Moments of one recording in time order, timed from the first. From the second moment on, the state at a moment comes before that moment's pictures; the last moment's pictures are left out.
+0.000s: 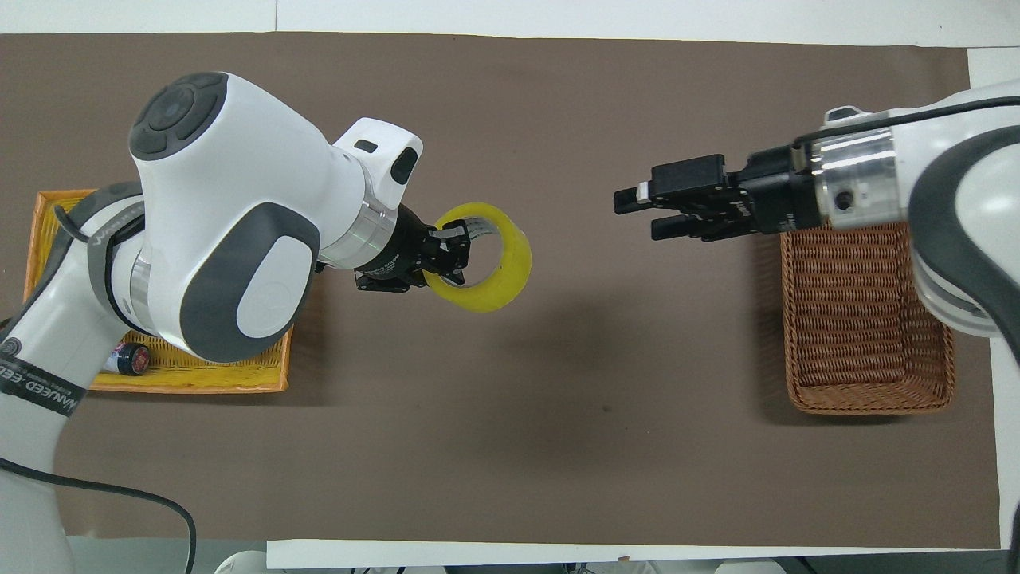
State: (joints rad) left arm -0.45 0.14 -0.14 -1.71 -0.42 1.85 -0.67; right arm 0.24 0.08 -0.09 -1.87 1.08 1.83 -0.07
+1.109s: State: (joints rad) left arm -0.45 0.14 -0.14 -1.71 -0.42 1.85 -0.67; right arm 0.36 0.13 -0.06 -1.93 1.24 1.93 -0.03
